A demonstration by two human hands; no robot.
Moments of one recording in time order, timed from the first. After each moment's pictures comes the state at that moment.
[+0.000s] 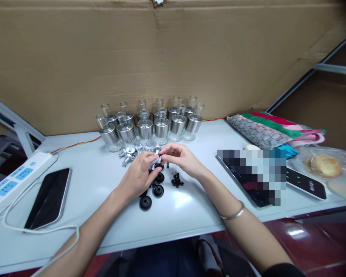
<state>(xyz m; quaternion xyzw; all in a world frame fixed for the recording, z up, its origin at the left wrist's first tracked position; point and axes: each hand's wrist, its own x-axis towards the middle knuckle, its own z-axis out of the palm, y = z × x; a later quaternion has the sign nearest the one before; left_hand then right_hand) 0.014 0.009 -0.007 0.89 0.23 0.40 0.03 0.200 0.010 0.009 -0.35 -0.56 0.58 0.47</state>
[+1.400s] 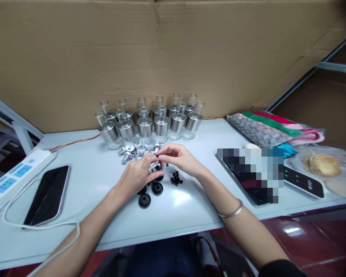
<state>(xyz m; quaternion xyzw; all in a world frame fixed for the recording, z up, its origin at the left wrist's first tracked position) 0.013 0.007 -0.005 0.89 0.24 0.37 -0.04 0.199 0.010 0.007 -0.34 -0.56 0.61 0.45</state>
